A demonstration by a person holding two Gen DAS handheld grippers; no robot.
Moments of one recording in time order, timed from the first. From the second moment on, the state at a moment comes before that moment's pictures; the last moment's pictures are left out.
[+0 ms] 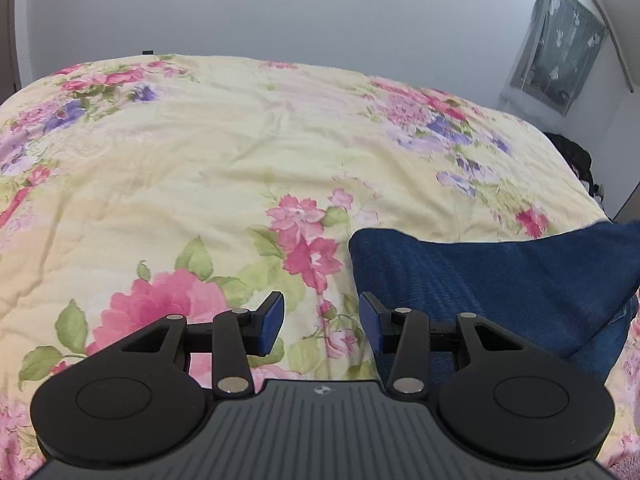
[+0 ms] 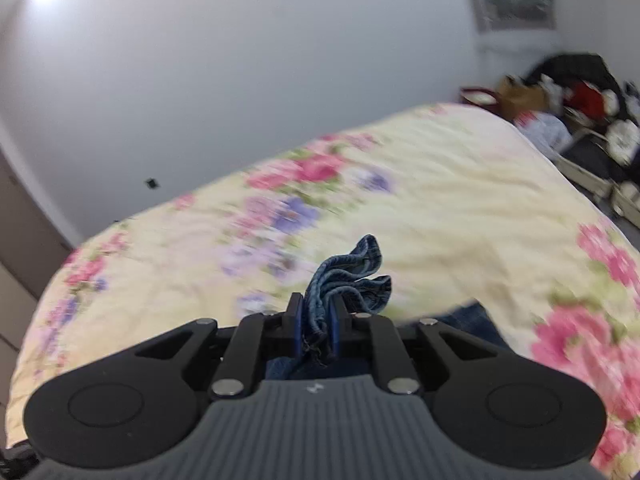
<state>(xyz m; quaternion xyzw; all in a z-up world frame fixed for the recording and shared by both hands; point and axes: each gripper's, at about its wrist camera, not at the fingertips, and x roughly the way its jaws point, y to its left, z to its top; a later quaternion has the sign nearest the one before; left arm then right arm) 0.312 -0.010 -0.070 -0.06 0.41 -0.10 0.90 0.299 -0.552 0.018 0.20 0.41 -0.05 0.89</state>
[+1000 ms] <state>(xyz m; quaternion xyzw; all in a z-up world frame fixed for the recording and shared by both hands) 0.376 -0.111 -0.125 -0.03 0.47 -0.10 0.87 0.298 -0.603 -0.049 0.18 0.41 -0.03 0.89</state>
